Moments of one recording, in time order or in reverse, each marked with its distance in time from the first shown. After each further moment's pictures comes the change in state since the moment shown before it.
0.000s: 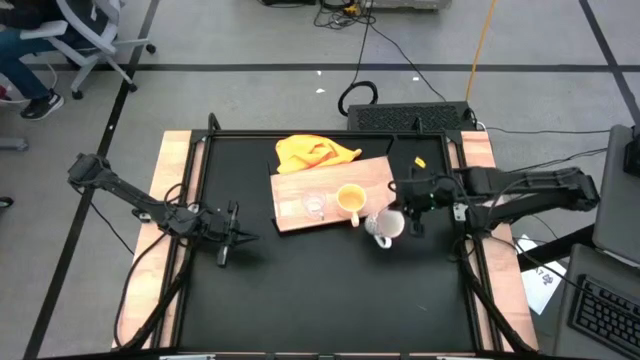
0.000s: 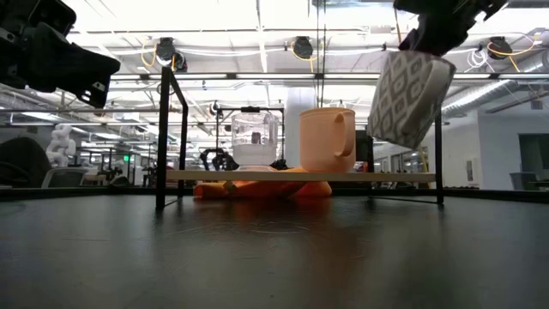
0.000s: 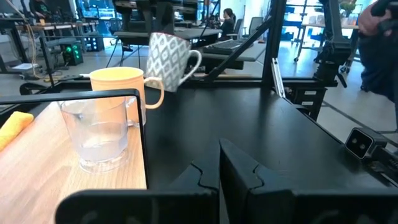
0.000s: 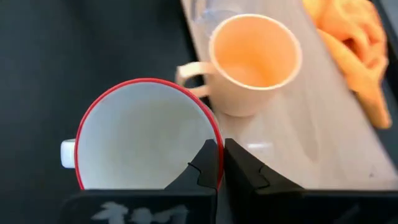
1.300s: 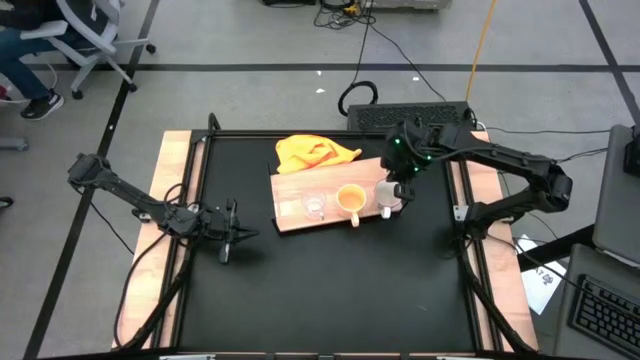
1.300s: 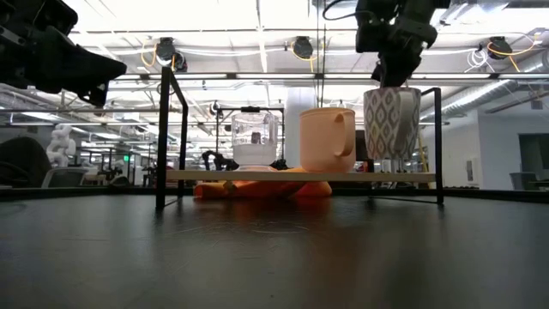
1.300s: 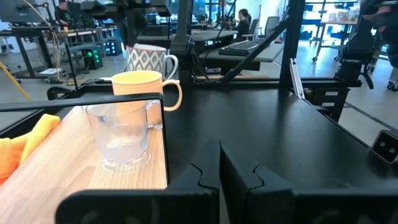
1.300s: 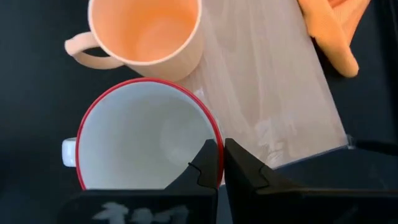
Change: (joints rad) left arm 0.000 0.000 0.000 0.005 -0.070 0.032; right arm -0.458 0.345 0.316 -0.300 -0.244 -0.307
